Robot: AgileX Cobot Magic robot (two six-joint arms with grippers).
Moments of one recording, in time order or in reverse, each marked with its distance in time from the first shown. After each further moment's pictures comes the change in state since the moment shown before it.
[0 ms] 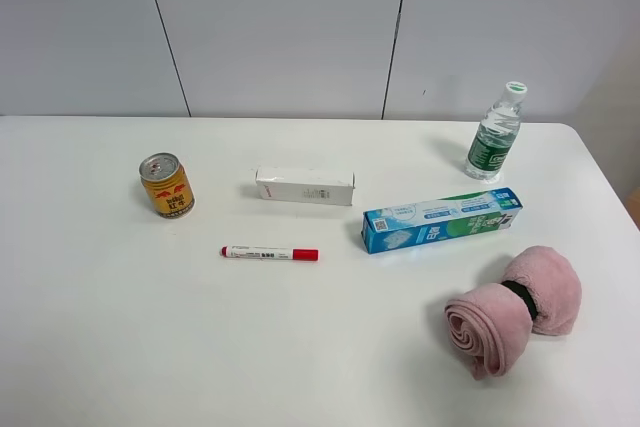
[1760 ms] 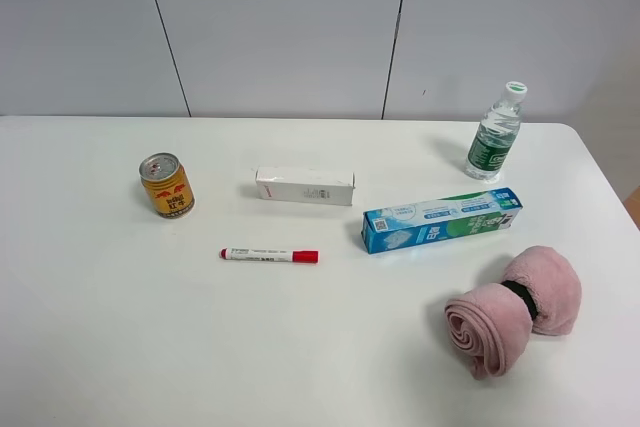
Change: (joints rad) left arm 0.000 0.003 0.000 0.000 0.000 -0.003; right arm 0.000 0.000 0.000 0.000 0.000 0.000
